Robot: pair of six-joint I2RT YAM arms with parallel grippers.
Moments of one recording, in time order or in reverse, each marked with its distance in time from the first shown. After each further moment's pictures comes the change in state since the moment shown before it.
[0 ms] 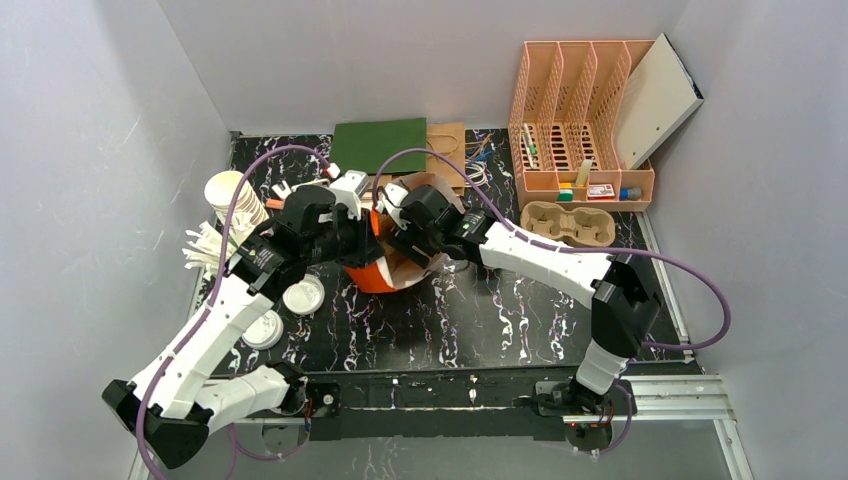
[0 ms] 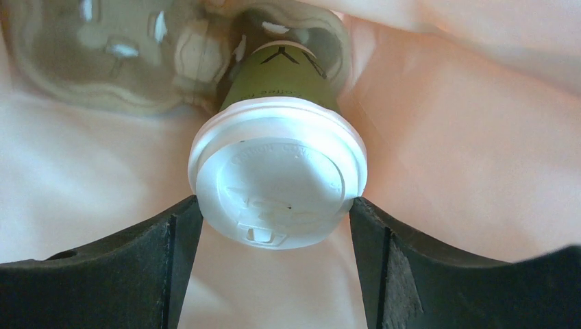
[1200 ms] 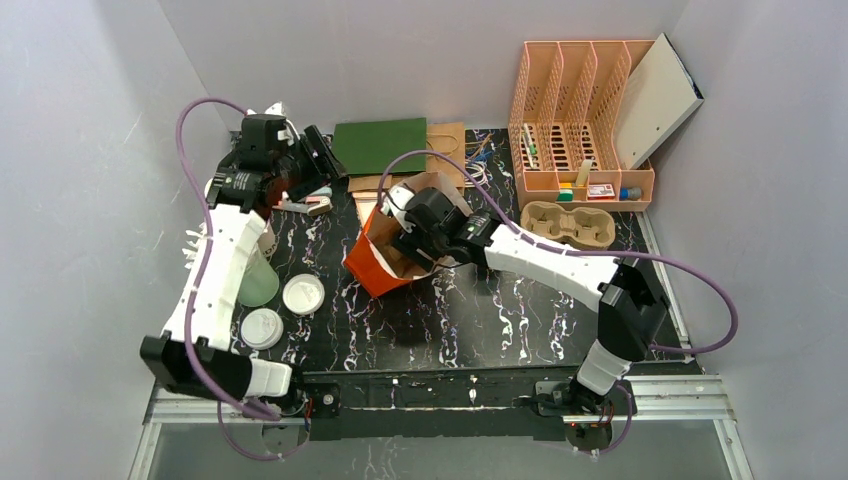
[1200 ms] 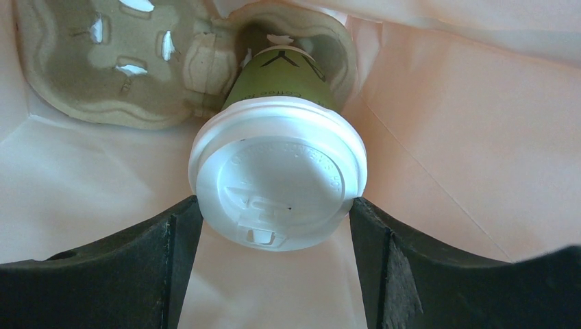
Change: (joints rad) left arm 0.407 0.307 0.396 -0.121 -0.096 -0.237; right arm -0.003 -0.020 -0.018 -0.026 -0.001 0.033
